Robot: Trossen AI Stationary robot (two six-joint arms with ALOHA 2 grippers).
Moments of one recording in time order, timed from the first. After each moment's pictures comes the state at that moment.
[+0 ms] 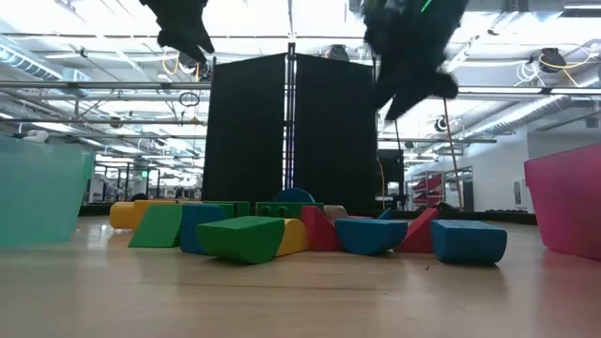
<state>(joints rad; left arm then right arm) 0.71 1.17 1.43 -0.98 0.10 0.11 0.04 1.52 1.19 -0.76 0.18 0.84</state>
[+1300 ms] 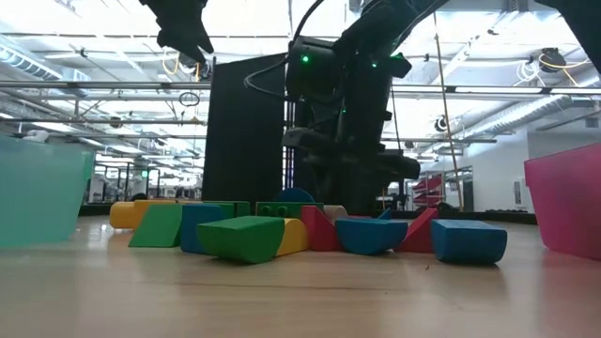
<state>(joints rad) 0.71 1.17 1.43 -0.99 0.10 0.11 -0.05 2.02 1.39 -0.70 0.04 1.06</state>
